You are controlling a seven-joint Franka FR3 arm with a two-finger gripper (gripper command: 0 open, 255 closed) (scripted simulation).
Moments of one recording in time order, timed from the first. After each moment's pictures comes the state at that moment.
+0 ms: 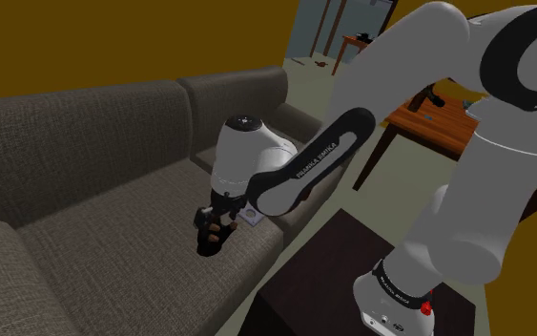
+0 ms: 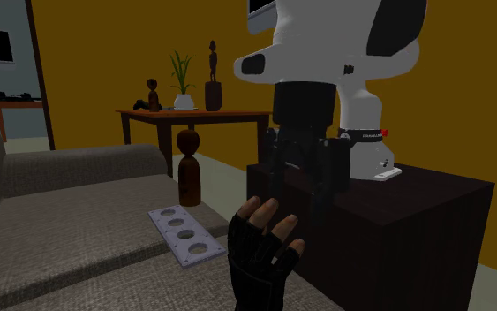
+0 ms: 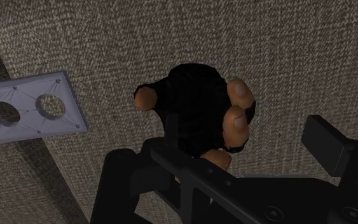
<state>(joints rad) 0.15 0.21 0.33 -2.44 -0.22 2.68 0.74</state>
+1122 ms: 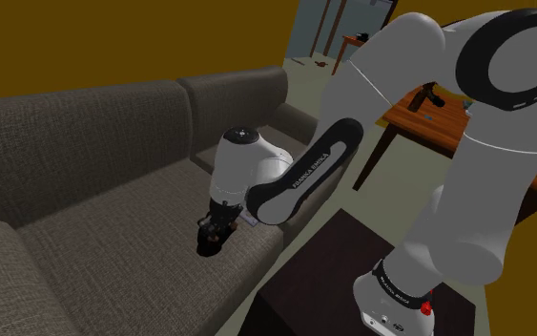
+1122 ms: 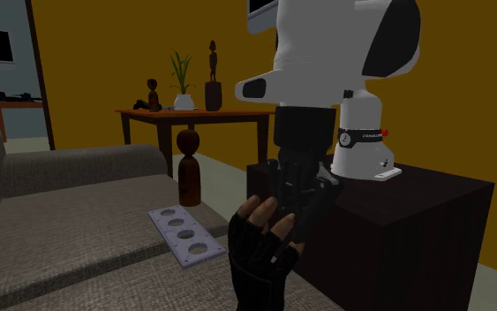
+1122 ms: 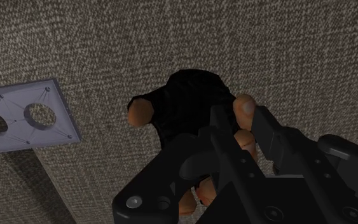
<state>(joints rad) 0.18 0.28 0.29 -2.44 -0.29 2.74 0.79</state>
